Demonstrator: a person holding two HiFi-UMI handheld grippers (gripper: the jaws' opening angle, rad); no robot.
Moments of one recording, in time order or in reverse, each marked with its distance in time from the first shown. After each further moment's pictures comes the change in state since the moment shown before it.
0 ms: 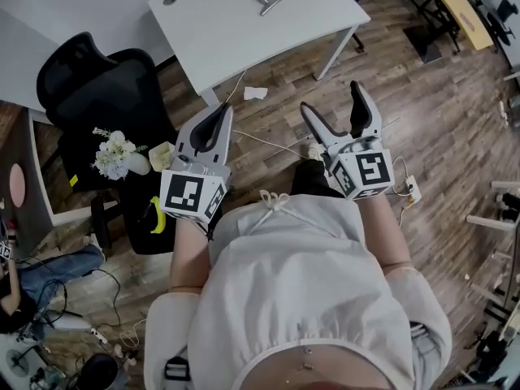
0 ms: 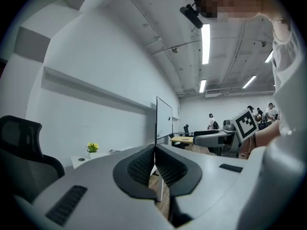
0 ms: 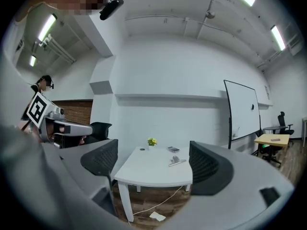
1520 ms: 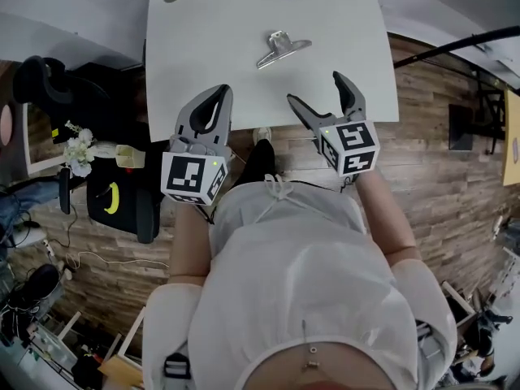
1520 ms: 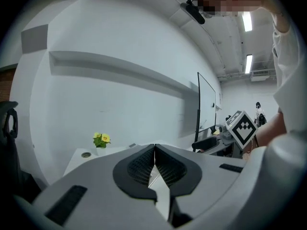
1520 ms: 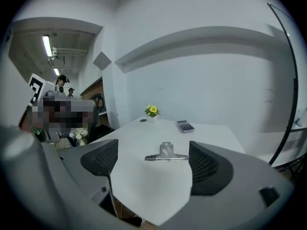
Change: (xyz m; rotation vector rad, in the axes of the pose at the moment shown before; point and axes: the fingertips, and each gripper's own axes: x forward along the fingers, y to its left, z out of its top) left arm 0.370 0.136 -0.069 -0.099 0.155 0.455; right arm 0.377 -0.237 -0.133 -0.030 0.435 0.507
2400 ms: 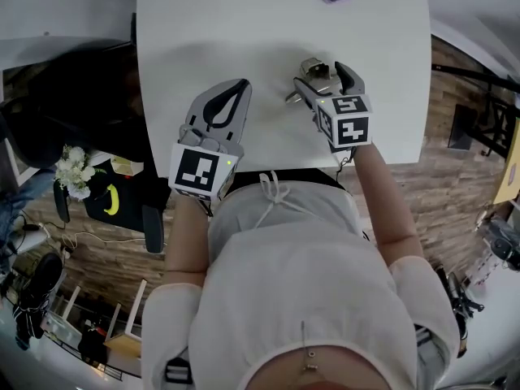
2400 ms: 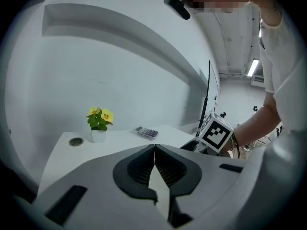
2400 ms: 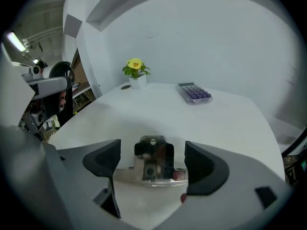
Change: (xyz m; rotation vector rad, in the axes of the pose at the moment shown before) left arm 0.151 0.129 -0.084 -0.060 0.171 -0.097; right arm 0.238 -0.067 -0.068 0.064 0.426 -0.014
